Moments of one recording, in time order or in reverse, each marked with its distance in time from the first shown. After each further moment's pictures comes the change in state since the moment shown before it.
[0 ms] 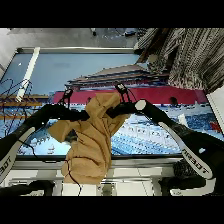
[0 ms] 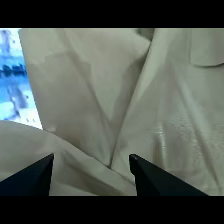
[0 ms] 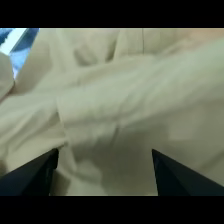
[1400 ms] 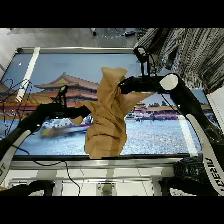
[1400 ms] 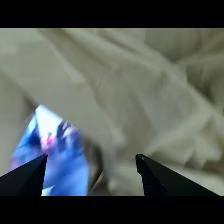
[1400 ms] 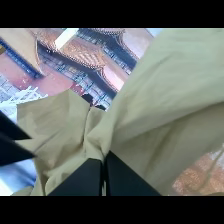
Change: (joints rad) left arm 0.001 0.075 -0.025 -0.167 -0.045 0.017; right arm -0.128 0.225 0.247 -0.116 0.241 0.136
